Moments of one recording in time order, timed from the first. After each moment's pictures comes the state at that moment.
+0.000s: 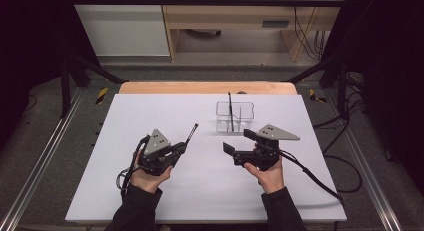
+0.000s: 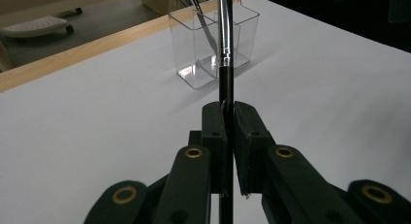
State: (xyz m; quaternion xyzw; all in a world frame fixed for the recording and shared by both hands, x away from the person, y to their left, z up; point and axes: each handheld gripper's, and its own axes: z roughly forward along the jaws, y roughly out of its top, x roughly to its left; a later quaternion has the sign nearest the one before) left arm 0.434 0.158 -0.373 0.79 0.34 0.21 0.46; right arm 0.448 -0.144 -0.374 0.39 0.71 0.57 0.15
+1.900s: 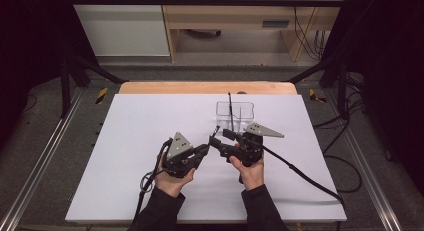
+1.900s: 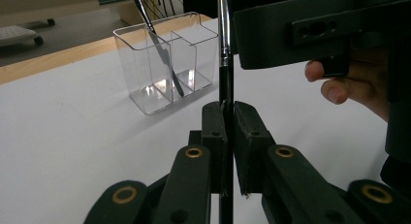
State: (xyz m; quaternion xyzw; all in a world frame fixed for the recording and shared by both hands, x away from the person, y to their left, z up) left arm 0.435 0.107 -0.389 0.78 0.33 0.18 0.51; right arm 0.464 -0.112 -0.390 0.42 0.66 0.62 0.08
